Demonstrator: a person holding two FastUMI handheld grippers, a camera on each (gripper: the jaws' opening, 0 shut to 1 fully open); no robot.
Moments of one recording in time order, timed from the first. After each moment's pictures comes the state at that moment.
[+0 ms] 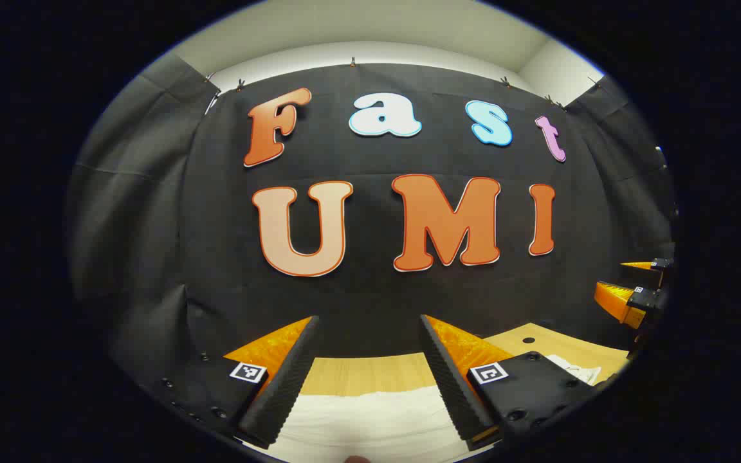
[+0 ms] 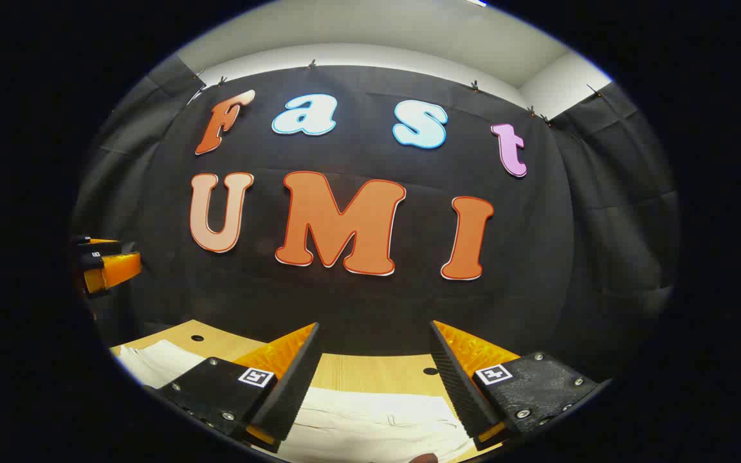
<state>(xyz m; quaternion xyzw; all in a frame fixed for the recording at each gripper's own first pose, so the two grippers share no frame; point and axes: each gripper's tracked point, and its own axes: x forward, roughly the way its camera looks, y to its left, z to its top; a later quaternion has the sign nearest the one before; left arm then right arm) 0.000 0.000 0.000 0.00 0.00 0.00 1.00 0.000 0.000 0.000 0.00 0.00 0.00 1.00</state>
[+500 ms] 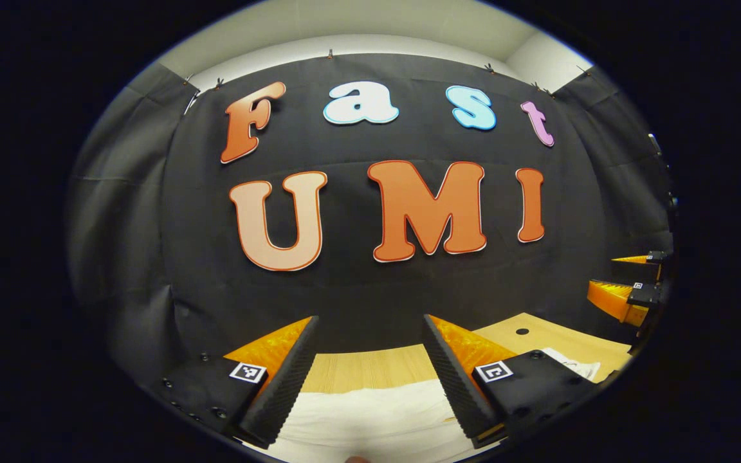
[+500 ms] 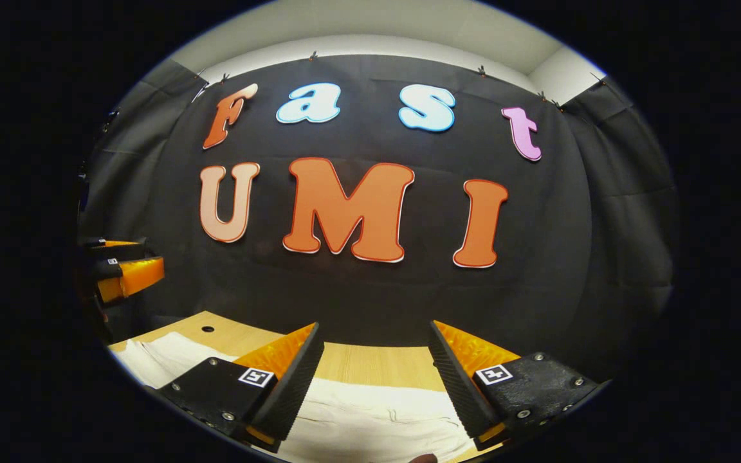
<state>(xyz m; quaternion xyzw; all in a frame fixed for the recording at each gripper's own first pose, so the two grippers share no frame) 0.014 -0.027 -0.014 0.02 0.03 0.00 1.00 0.006 -0.015 -0.024 0.00 0.04 0.03 1.00</state>
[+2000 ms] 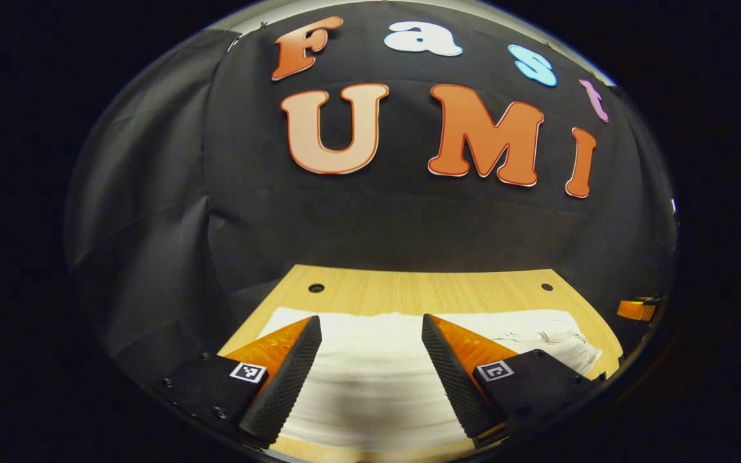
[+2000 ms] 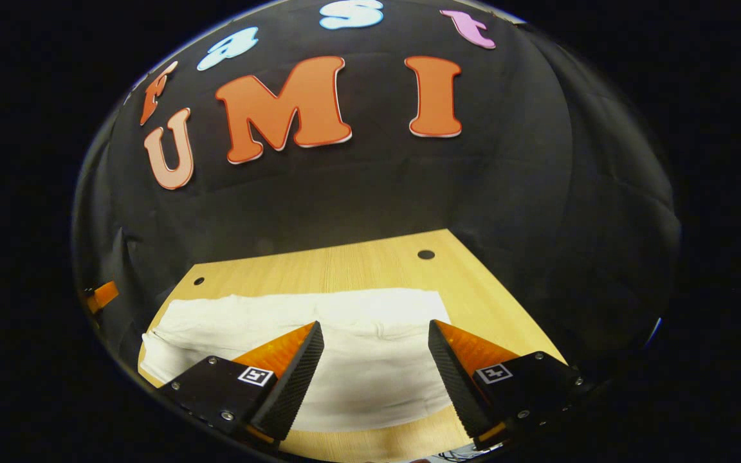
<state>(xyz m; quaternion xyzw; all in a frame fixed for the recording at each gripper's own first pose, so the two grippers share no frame) -0.044 0.038 -0.133 -0.08 0.24 0.07 0.97 -0.032 -0.076 -0.169 0.11 0.33 0.01 0.94</state>
